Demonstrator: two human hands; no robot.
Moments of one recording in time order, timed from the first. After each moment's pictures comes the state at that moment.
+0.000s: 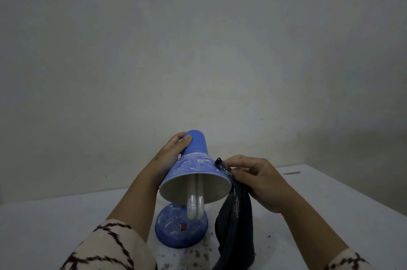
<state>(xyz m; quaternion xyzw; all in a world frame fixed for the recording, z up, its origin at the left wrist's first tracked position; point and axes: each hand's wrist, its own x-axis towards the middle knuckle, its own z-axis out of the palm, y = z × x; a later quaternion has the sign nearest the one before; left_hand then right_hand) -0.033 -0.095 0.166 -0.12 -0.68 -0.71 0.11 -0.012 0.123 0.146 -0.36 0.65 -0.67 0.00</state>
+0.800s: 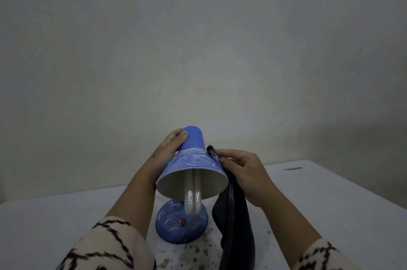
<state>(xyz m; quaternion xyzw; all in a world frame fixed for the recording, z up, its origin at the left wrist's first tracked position) -0.040 -0.096 0.165 -0.10 -0.68 -0.71 0.13 -0.015 0.097 0.143 -0.29 0.64 -0.71 -0.07</state>
